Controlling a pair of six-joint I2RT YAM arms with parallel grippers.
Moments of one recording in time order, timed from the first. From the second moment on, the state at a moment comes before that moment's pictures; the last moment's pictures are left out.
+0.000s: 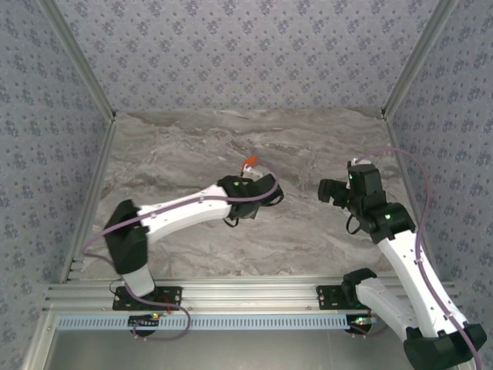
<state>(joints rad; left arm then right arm) -1.09 1.78 1.49 -1.08 -0.61 -0.67 0.29 0.82 0.91 -0.84 0.22 0.35</state>
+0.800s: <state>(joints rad) -1.11 2.30 1.89 -1.43 -0.44 -0.74 0.25 0.72 0.85 -0.87 0.30 0.30</state>
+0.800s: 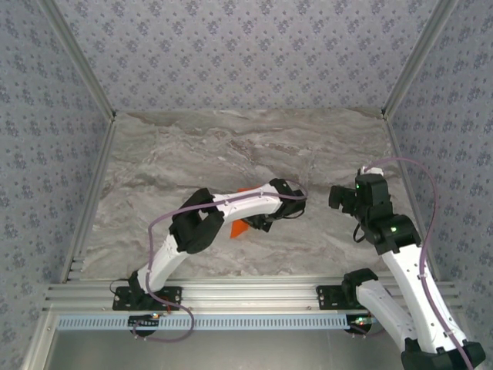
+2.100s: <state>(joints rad) -0.72 1.55 0.91 -0.40 0.20 -0.76 0.38 1.39 0.80 -0.44 -0.40 0.38</state>
